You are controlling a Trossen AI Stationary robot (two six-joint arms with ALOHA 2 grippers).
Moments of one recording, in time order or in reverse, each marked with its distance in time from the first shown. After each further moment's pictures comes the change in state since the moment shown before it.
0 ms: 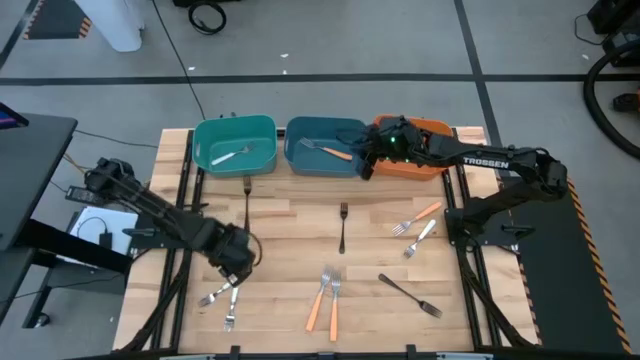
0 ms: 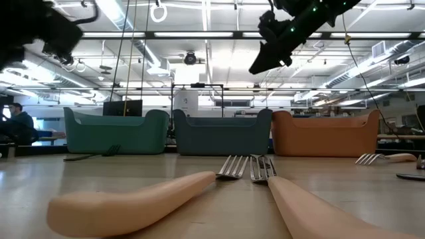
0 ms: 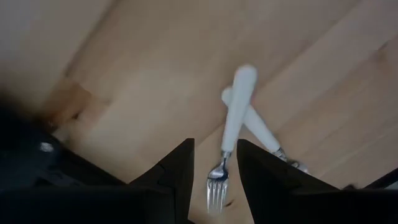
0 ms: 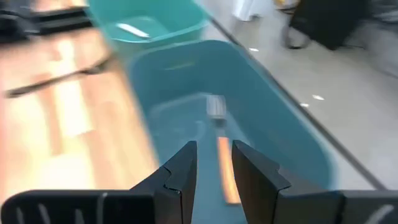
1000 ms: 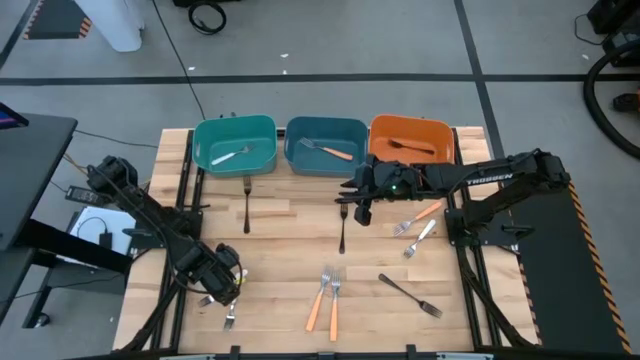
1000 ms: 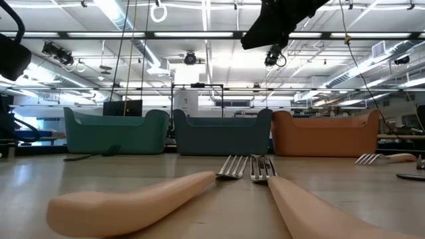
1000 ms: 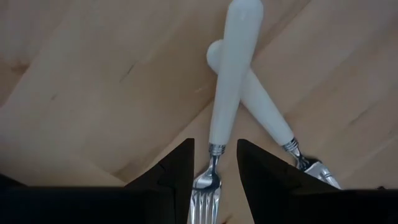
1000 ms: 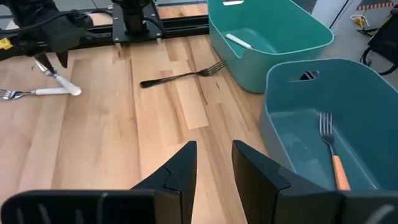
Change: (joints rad) left arm -0.264 0.000 -0.217 0.340 -0.065 -0.270; right arm 0.388 0.000 0.000 0.007 0.100 0.115
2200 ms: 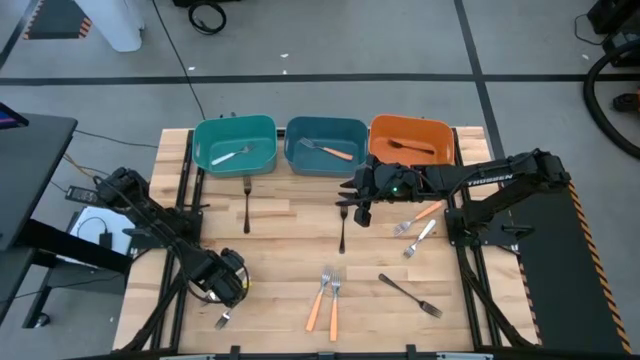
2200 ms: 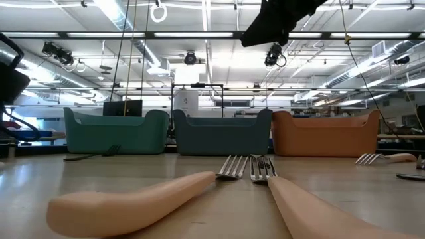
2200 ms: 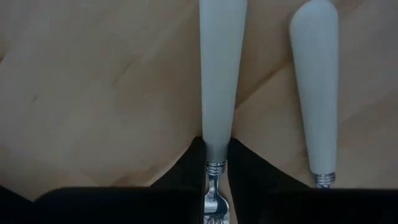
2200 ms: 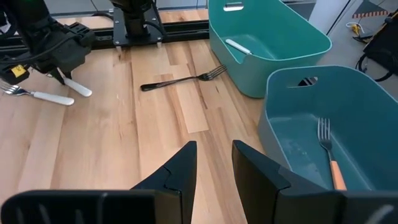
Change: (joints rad) left arm 0.002 0.171 0.019 0.049 0.047 -0.024; right arm 0.014 0.000 0.000 0.014 0.027 -0.017
